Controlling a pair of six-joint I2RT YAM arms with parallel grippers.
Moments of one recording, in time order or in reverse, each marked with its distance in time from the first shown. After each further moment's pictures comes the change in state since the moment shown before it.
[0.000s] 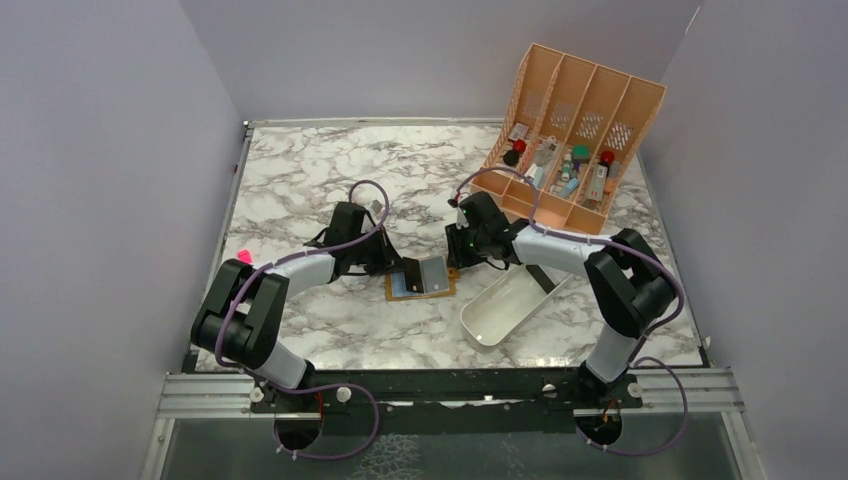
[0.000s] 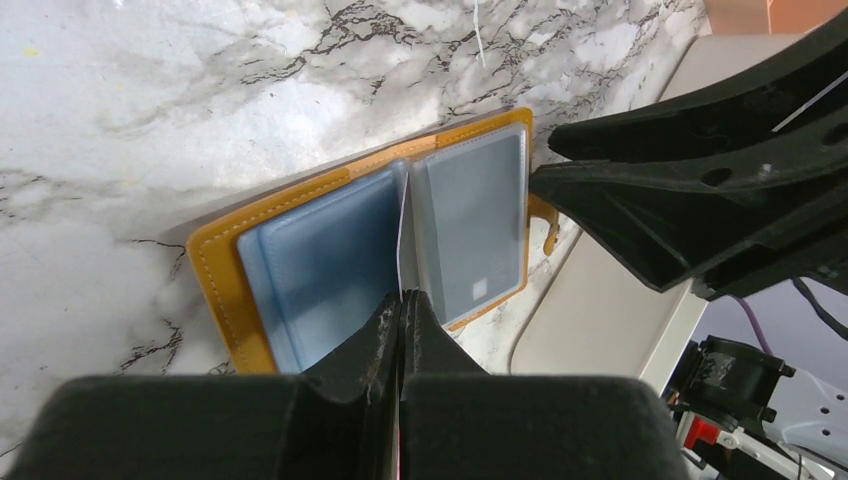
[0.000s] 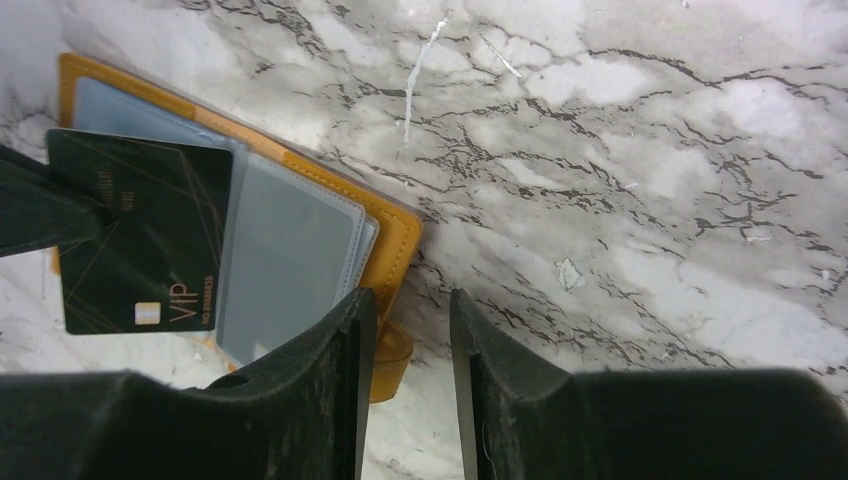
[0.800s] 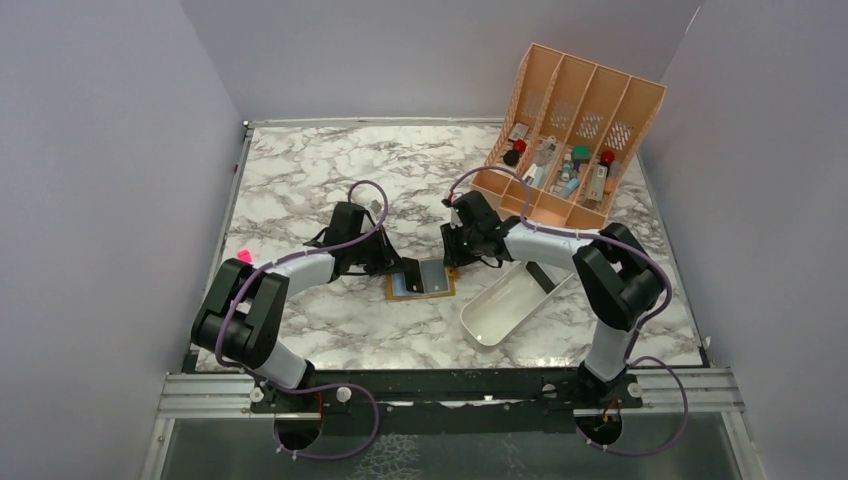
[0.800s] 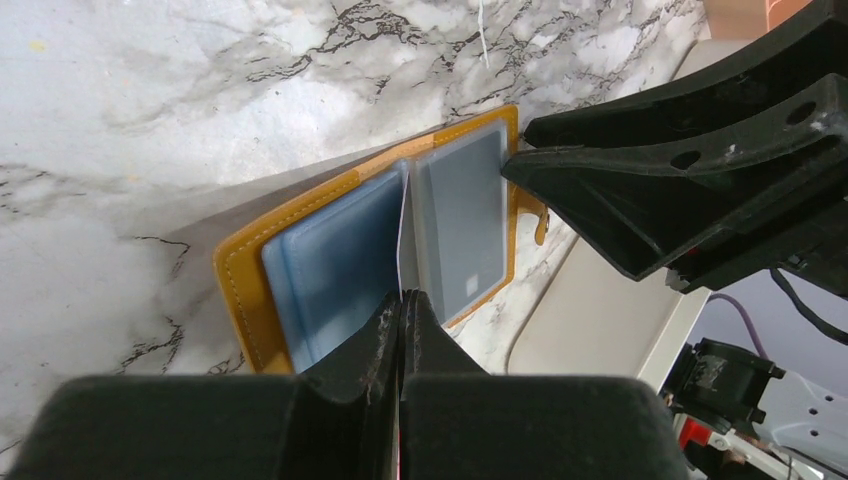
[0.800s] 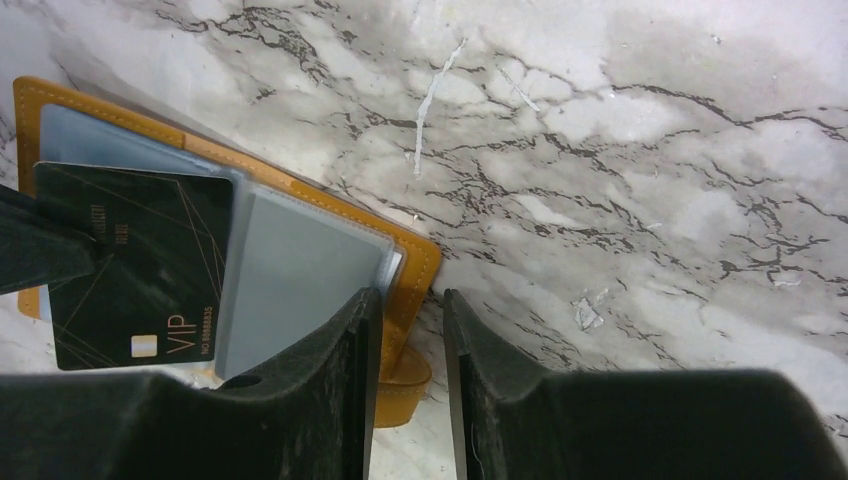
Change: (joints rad) left arm 0.000 0.003 0.005 -0.010 0.001 -0.006; right arm 0.013 0.050 0.053 -0.013 0.006 -0.003
